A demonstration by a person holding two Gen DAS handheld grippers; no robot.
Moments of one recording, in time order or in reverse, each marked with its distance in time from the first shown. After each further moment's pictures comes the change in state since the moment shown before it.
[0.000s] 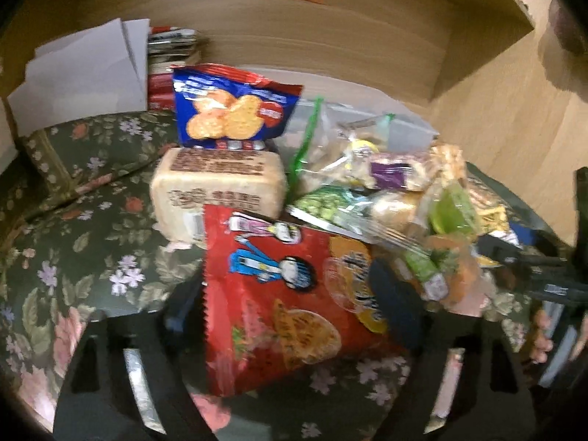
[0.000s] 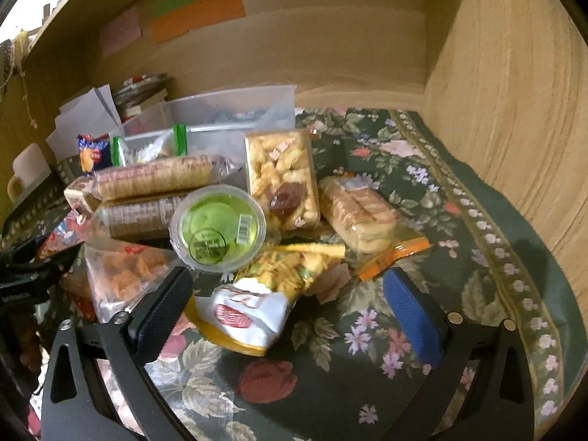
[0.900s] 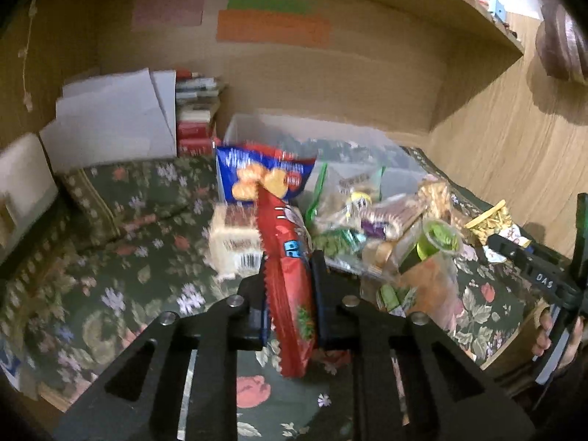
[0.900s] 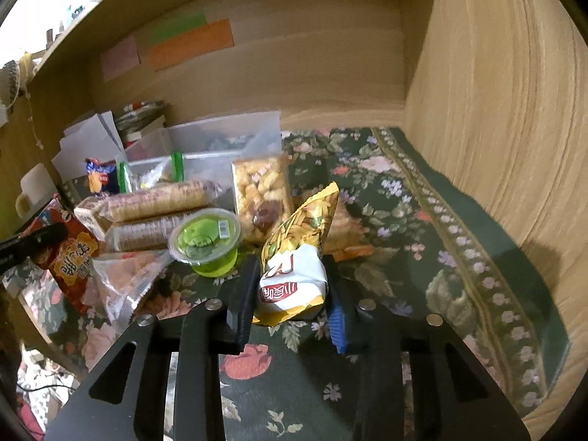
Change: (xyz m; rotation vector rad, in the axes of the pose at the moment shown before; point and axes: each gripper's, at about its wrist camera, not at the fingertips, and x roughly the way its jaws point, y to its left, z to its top) left arm -0.062 0.001 0.026 0.030 -0.105 0.086; right arm -0.042 -0.014 0.001 0.030 -0.119 -0.010
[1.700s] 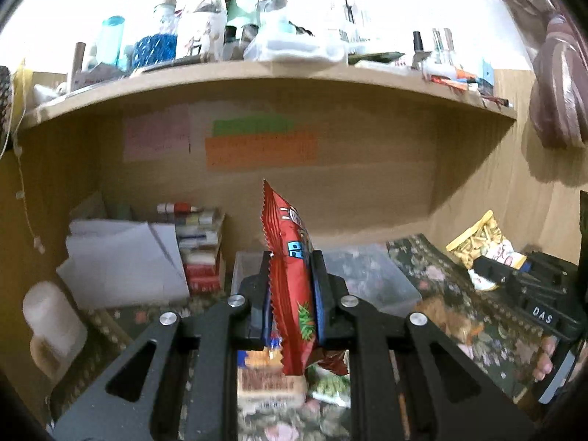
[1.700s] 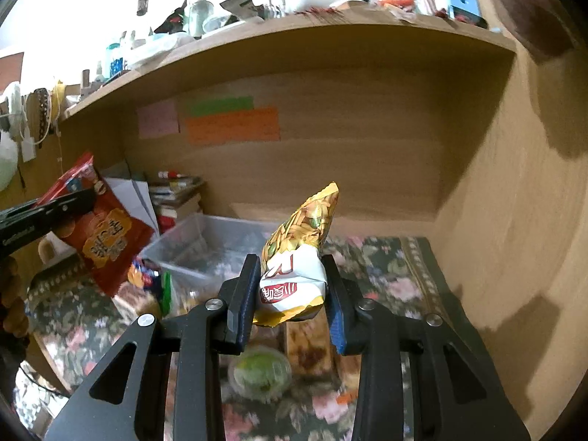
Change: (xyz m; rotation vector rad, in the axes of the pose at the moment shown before) left arm -0.028 -0.021 0.115 0.099 -0.287 0.052; right arm -0.010 0.048 0.093 -0.117 -0.217 0.066
